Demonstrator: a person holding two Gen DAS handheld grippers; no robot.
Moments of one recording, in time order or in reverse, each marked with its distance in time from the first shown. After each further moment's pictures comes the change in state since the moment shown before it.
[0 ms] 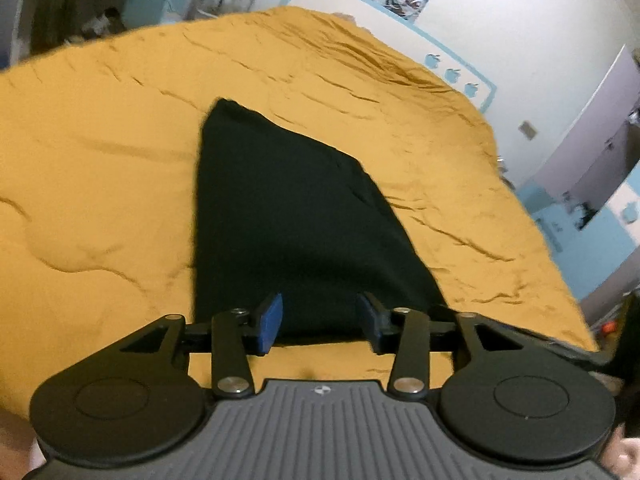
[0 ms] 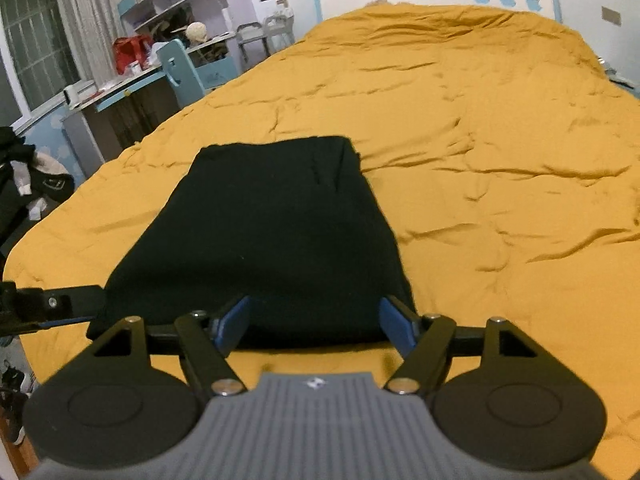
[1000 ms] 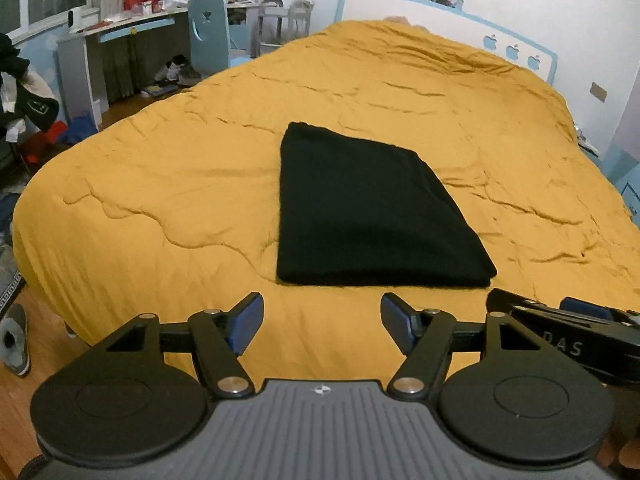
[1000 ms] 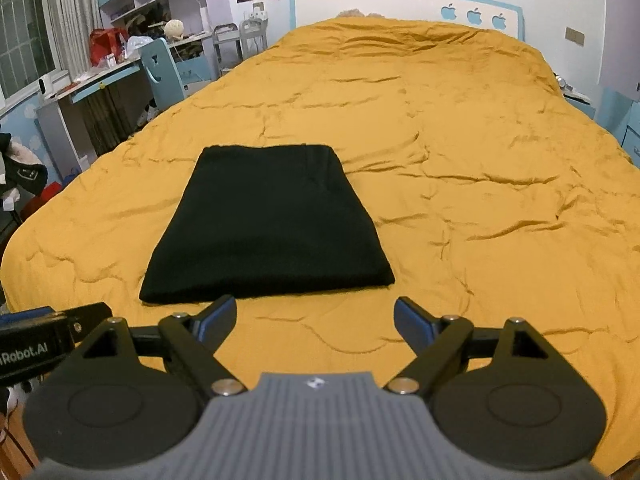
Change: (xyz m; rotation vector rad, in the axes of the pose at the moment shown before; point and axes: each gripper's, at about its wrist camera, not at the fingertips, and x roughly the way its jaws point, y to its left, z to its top) left arm -0.070 -0.060 -0.027 0.119 -0.012 0.343; right arm -0.108 0.058 -0.017 -0.023 0.013 -0.137
